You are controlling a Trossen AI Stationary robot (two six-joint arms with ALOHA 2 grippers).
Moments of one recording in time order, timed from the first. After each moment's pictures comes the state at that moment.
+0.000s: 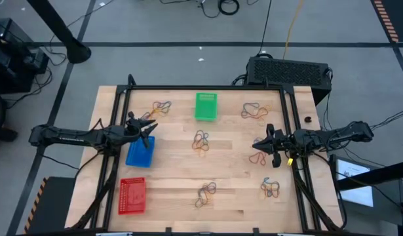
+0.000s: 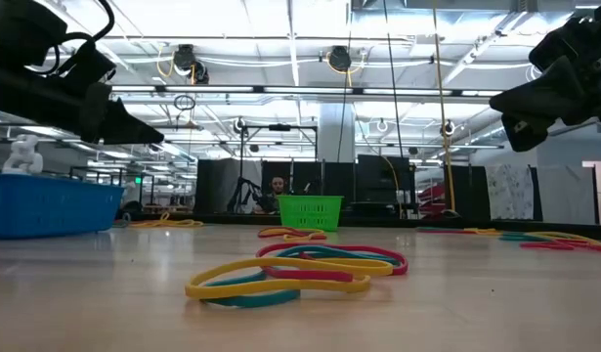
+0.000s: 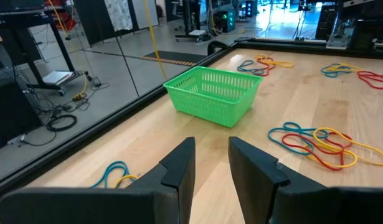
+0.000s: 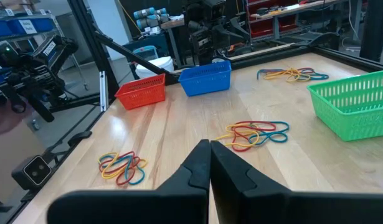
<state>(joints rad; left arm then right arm) -0.01 0.33 0.00 0.11 -0.55 -0.04 0.19 0.15 0.03 0.02 0.16 0.29</state>
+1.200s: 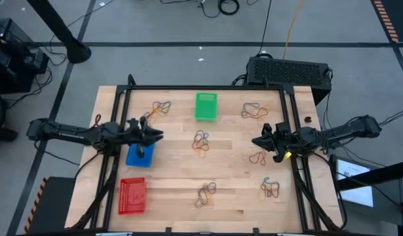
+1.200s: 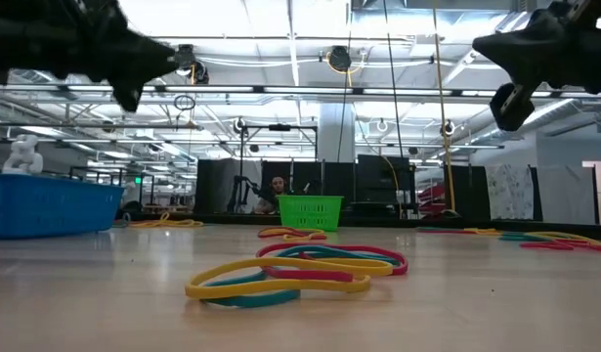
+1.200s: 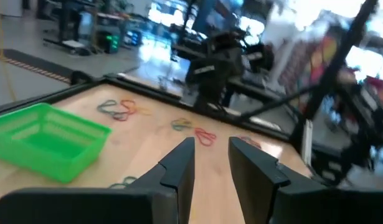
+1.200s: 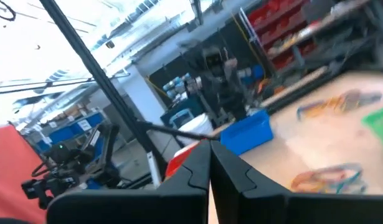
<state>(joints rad) -0.09 0.54 0.17 0.37 -0.12 -0.27 0.21 0.45 0.03 0.58 0.18 0.60</state>
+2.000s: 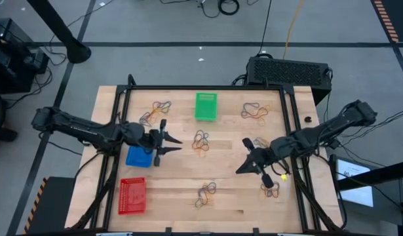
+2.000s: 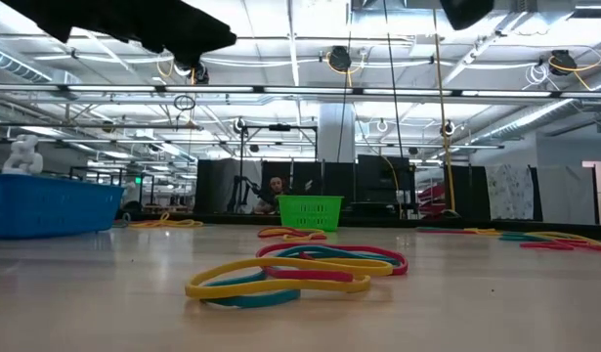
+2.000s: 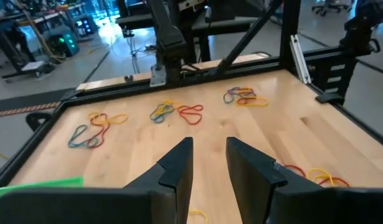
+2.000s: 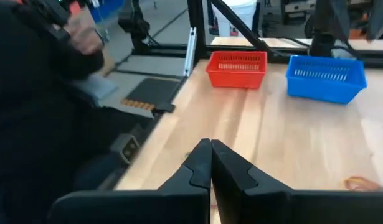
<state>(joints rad) -0.11 1.03 0.52 0.30 0.00 0.15 0.39 1.06 0.75 -0.03 -0.02 0.15</state>
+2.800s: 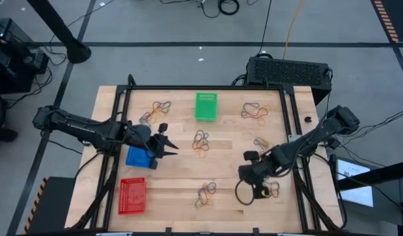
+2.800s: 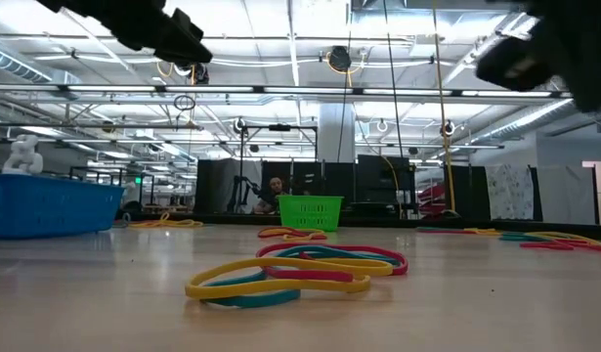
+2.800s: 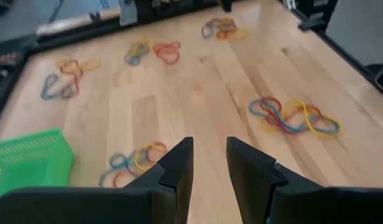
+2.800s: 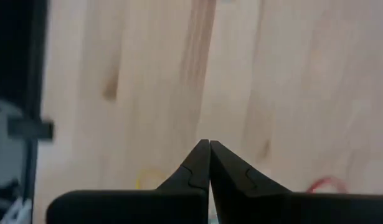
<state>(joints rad) -0.17 1.03 0.69 -0.19 -0.01 0.17 0.51 1.47 1.07 -0.85 -0.05 0.42</state>
